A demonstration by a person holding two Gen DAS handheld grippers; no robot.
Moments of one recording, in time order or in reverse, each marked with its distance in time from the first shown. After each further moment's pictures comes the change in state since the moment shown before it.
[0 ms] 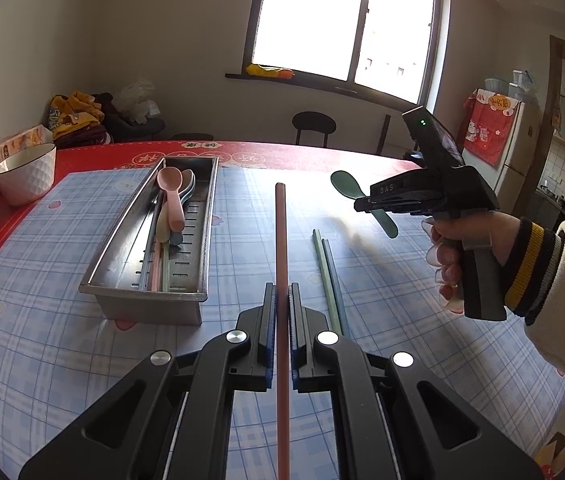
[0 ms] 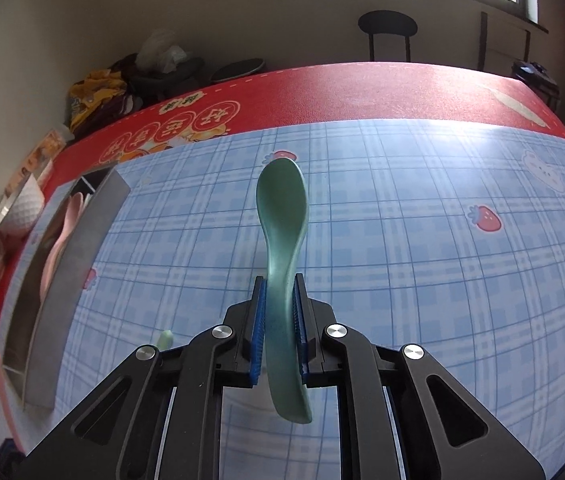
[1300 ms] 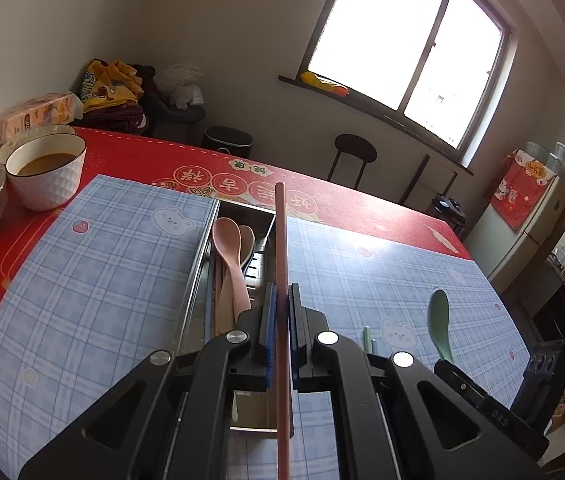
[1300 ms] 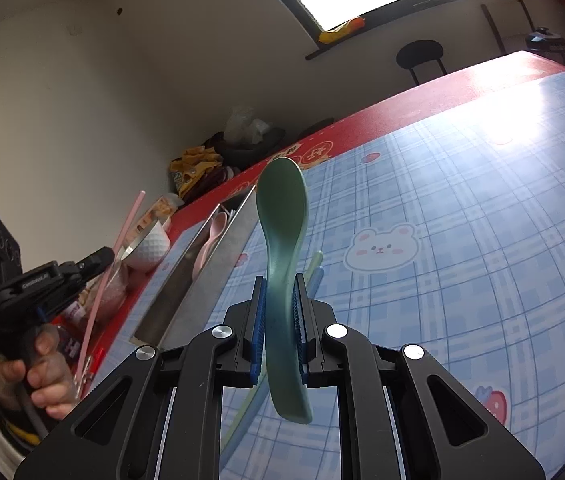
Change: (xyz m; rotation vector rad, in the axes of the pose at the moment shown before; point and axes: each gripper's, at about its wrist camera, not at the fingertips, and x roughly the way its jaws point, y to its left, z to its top) left arm 0.025 0.092 0.114 -0.237 0.032 0.030; right arm -0.073 0.015 -0.103 0.126 -0.249 0.354
